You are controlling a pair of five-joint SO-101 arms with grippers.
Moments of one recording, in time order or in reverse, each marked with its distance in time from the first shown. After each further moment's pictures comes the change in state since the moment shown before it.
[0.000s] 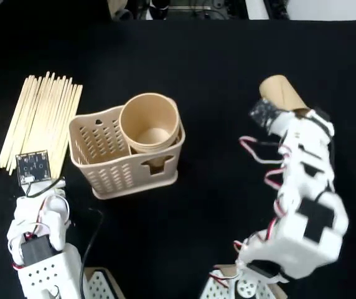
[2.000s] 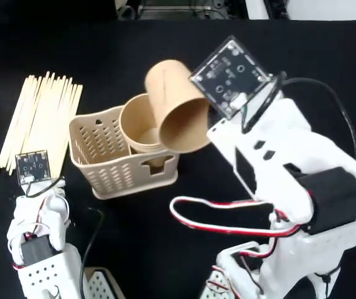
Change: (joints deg) left arm 0.0 0.0 0.0 -0.7 0.0; right arm -43.8 -40.3 -66.6 106.0 -42.5
